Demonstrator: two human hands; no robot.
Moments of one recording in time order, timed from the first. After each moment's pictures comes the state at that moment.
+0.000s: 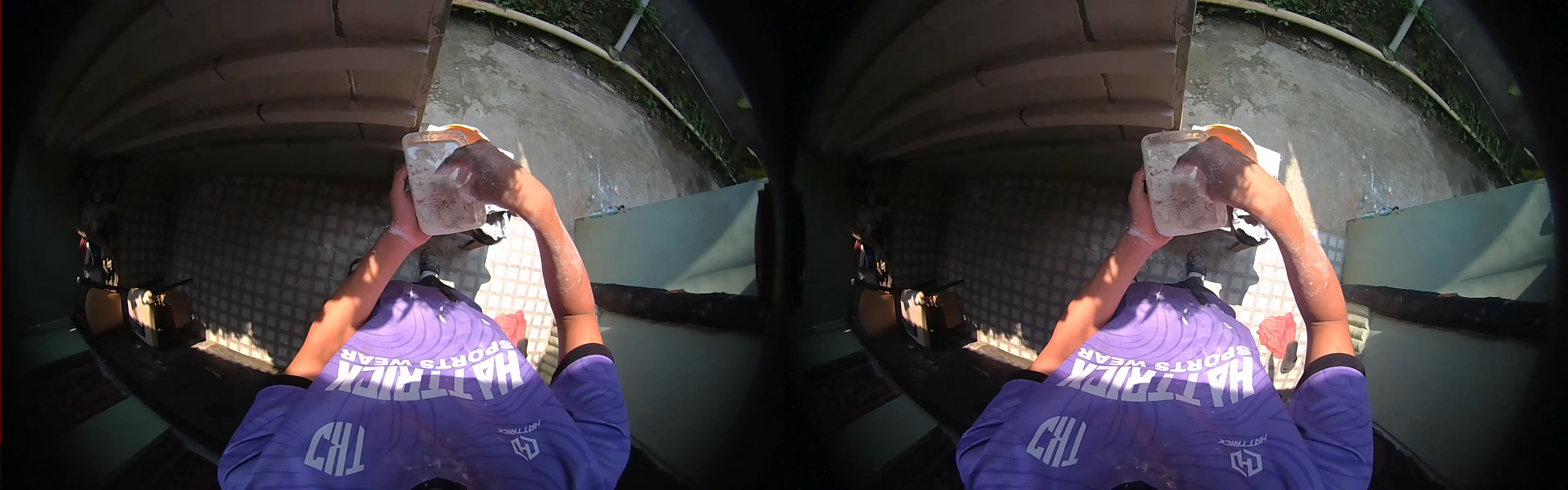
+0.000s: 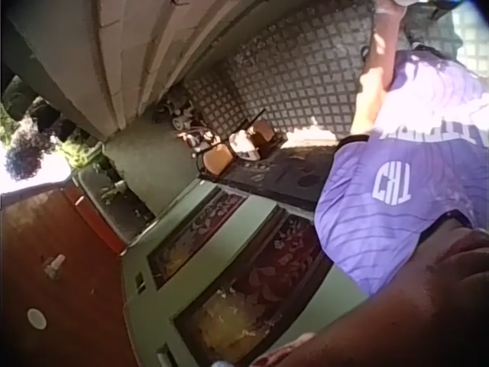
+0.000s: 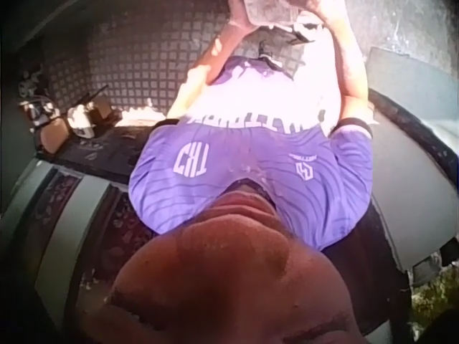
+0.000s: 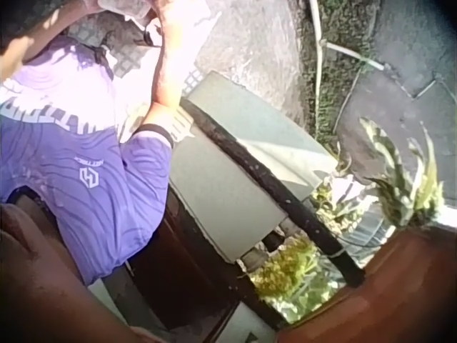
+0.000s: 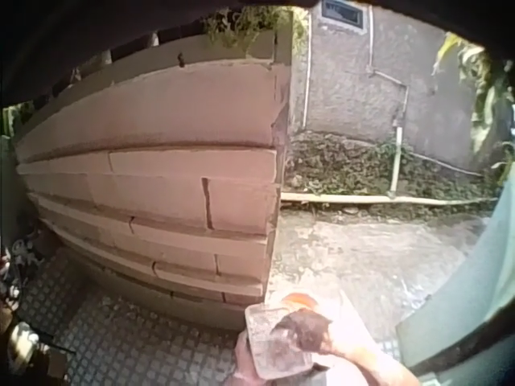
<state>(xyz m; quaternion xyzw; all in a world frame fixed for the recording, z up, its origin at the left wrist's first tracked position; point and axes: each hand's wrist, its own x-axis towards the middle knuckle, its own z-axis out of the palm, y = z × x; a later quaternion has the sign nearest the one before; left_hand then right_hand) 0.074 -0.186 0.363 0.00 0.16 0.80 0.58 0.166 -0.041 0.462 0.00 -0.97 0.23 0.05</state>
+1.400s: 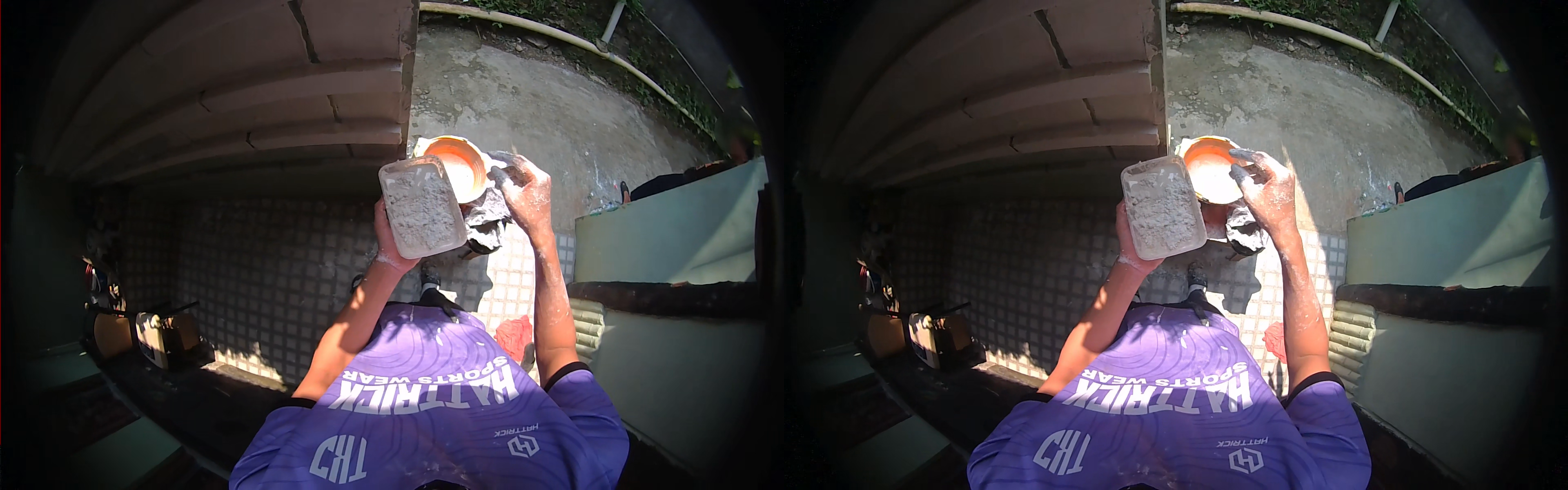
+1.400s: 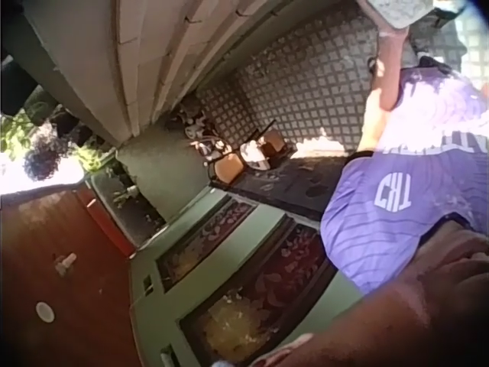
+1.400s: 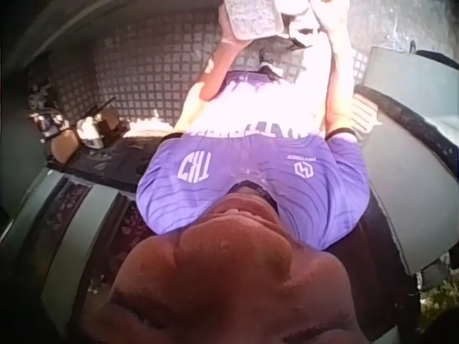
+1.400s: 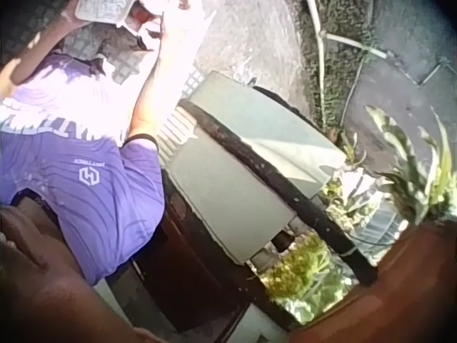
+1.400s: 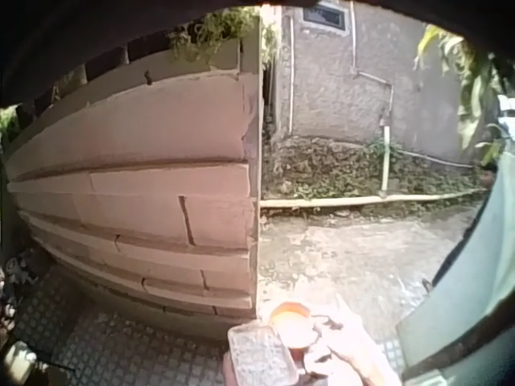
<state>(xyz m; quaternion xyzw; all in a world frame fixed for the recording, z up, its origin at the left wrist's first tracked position) 0.083 -0.184 0.345 -0.04 0.15 0.80 0.58 0.219 -0.012 0.445 -0.31 -0.80 0.42 0.30</state>
